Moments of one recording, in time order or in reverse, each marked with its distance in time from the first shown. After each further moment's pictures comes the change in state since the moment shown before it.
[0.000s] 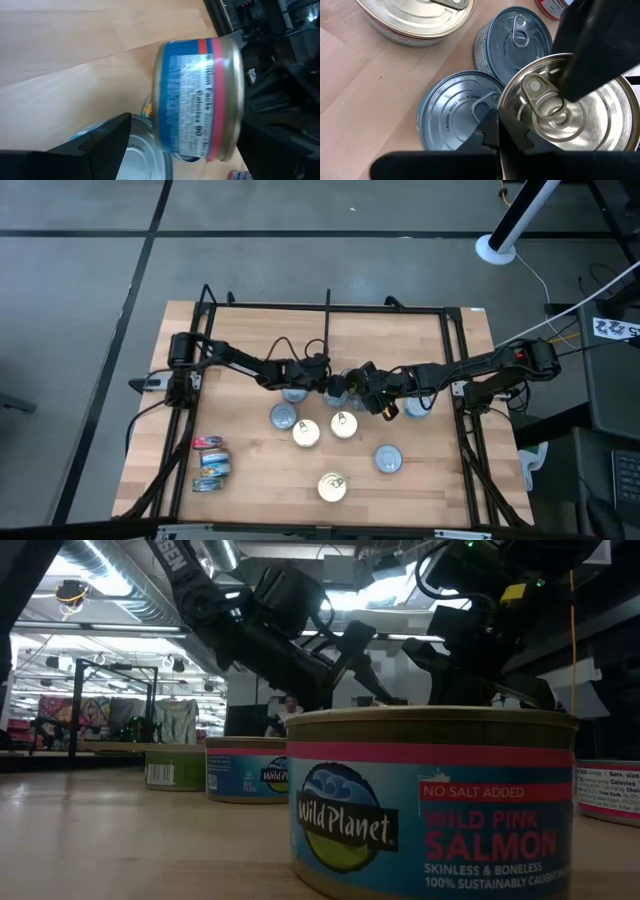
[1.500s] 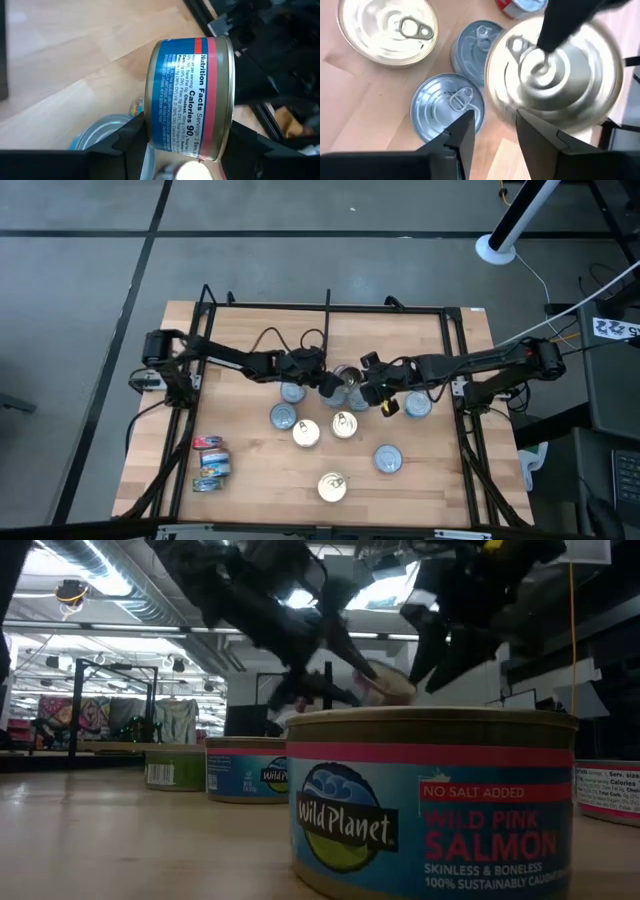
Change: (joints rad) left arm 0.007 -0.227 -0.001 -0.242 0.058 0.196; right arm 0.001 -0.050 0.223 -0.302 0.037 0.153
